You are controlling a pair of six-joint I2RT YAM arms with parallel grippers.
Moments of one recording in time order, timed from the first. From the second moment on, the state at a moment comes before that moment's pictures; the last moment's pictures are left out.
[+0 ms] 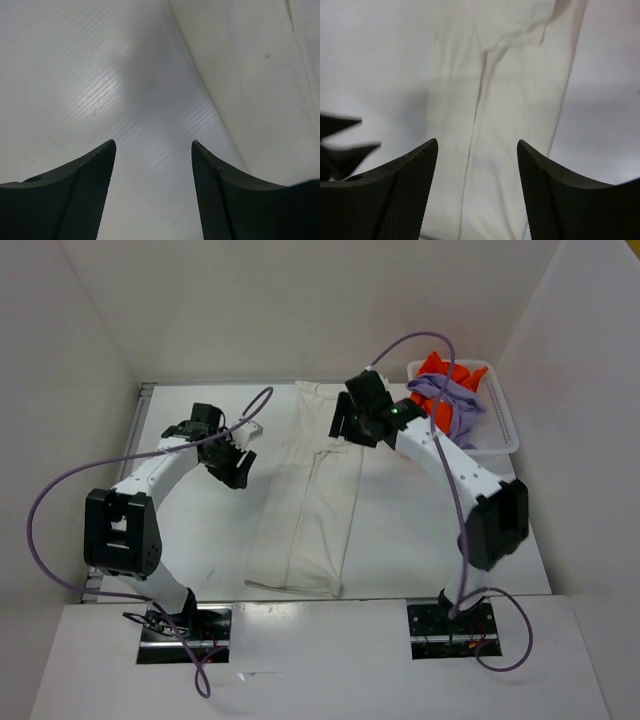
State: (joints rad) left arm -0.11 1.61 1.21 -0.71 0.32 0.47; right arm 0.62 1.63 1.56 -0.73 0.13 0.71
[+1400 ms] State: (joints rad) left arm -0.15 1.98 1.59 -0.51 0.43 0.33; right arm 0.70 1.59 1.02 -0.60 0.11 0.67
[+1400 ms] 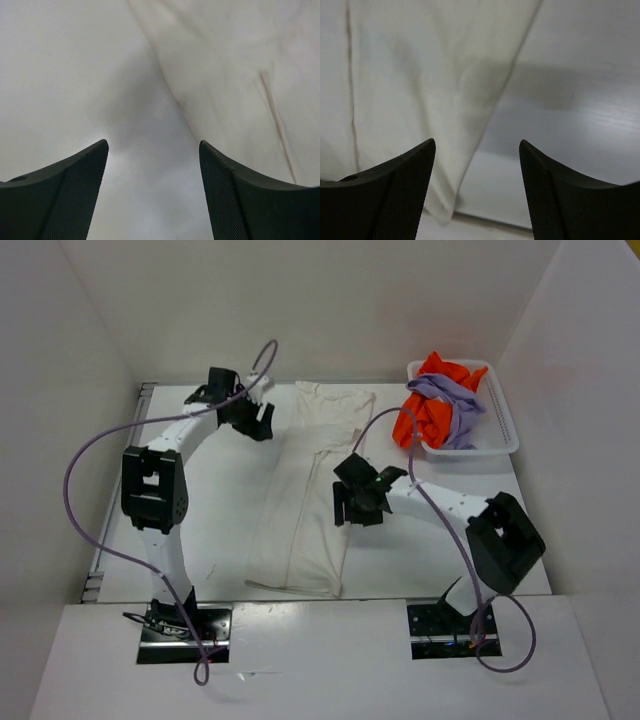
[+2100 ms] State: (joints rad) left arm -0.21 1.46 1.00 -0.84 0.50 0.78; right arm 1.18 1.48 0.89 -0.70 0.05 0.96
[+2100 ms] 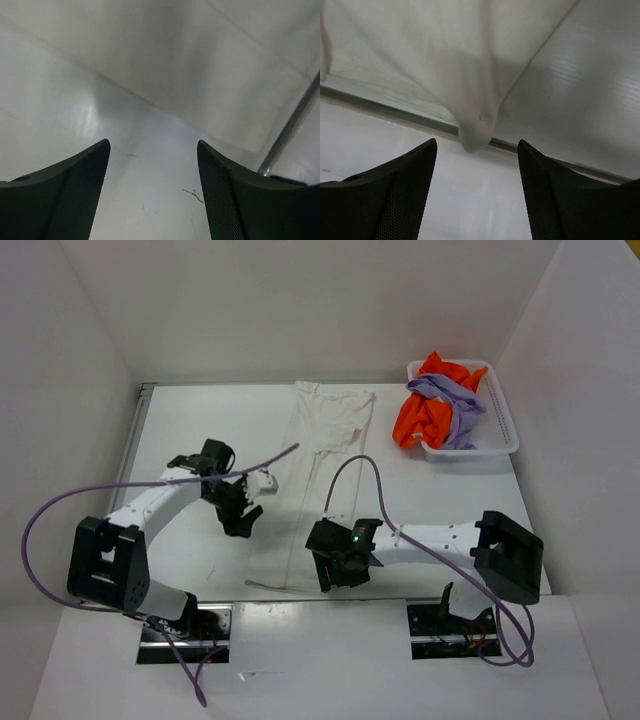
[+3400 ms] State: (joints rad) left arm -0.22 1.09 0.98 -0.99 0.51 1.00; right arm 1.23 1.43 0.81 -0.64 0.20 1.04
